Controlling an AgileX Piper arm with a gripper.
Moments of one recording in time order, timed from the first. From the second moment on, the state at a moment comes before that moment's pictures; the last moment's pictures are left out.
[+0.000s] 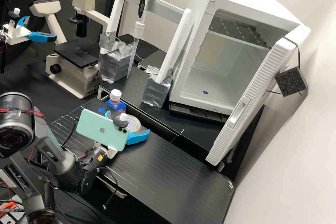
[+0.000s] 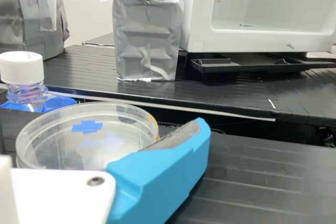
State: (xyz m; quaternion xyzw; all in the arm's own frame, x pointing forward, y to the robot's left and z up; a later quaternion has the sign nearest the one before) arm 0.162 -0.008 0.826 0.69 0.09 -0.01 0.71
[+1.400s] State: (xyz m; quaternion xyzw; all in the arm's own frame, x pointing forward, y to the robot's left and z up) arm 0.162 -0.007 0.828 0.70 0.08 -0.01 0.71
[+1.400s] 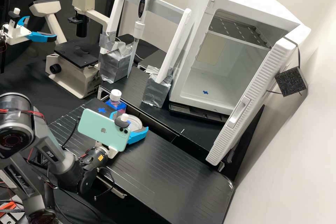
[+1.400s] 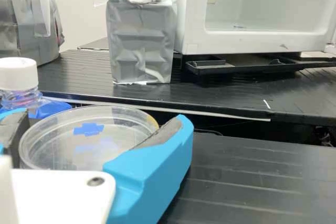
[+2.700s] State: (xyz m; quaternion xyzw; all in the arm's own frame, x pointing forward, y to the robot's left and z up) arm 0.343 -0.030 0.945 0.71 -0.10 0.13 0.68
